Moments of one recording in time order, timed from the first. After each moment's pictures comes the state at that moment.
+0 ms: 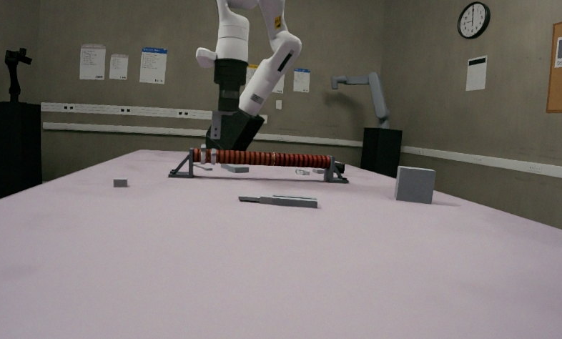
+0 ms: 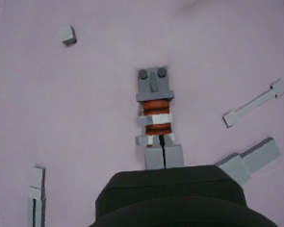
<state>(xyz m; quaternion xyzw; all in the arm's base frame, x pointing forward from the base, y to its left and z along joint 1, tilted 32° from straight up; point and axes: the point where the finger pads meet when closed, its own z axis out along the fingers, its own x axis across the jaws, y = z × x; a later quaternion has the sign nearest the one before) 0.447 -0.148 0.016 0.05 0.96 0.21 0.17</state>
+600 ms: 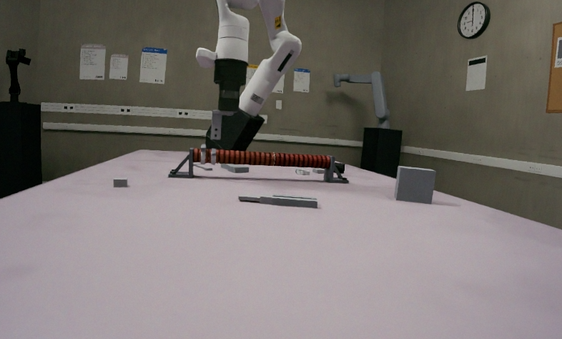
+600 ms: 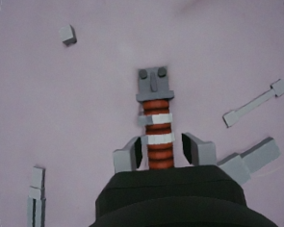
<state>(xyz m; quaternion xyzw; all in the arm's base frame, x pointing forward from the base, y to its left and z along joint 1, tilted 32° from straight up) 0.447 -0.147 0.016 0.05 0.96 0.21 0.17</state>
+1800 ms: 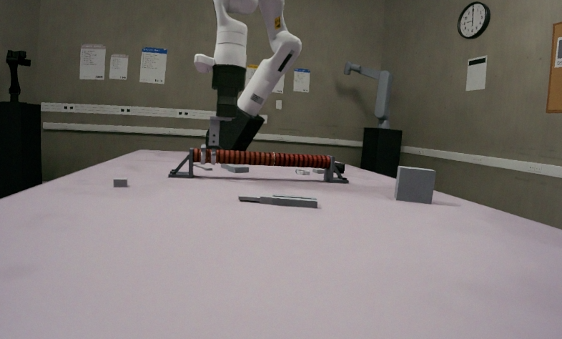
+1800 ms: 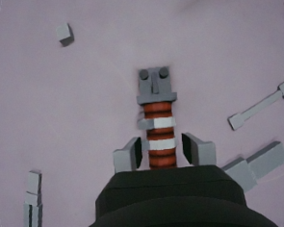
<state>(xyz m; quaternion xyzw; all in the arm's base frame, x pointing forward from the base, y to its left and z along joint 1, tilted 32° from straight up) 0.454 -0.146 0.003 0.05 0.96 0.21 0.17</state>
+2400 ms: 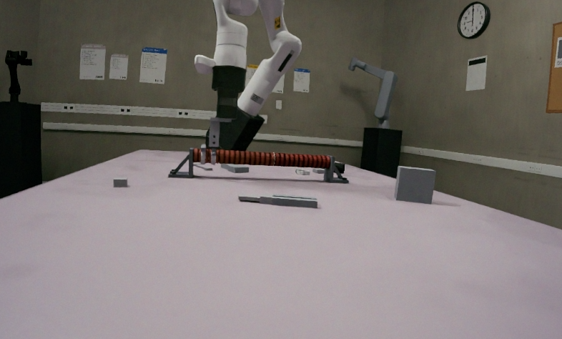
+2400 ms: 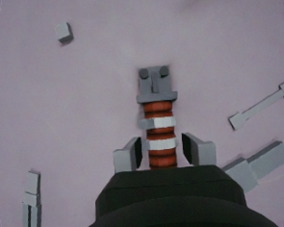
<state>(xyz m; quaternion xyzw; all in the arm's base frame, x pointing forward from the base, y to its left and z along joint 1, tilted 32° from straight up) 0.455 -0.144 0.001 0.05 0.96 0.21 0.17</state>
